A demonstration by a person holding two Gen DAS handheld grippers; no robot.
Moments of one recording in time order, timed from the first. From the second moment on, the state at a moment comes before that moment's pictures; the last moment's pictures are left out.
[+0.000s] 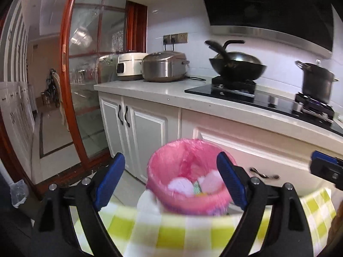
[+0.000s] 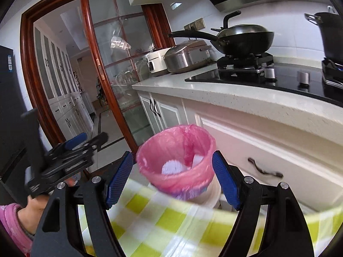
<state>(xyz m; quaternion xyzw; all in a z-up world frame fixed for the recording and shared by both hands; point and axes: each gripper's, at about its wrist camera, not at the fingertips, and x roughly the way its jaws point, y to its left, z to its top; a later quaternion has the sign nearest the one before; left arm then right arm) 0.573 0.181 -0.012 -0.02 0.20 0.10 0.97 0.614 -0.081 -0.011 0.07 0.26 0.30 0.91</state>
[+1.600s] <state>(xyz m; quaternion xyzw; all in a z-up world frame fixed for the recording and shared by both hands) 0.252 0.110 -0.106 -0.05 0.22 0.09 0.97 0.346 -0.120 -0.131 0.04 0.32 0.22 0.92</state>
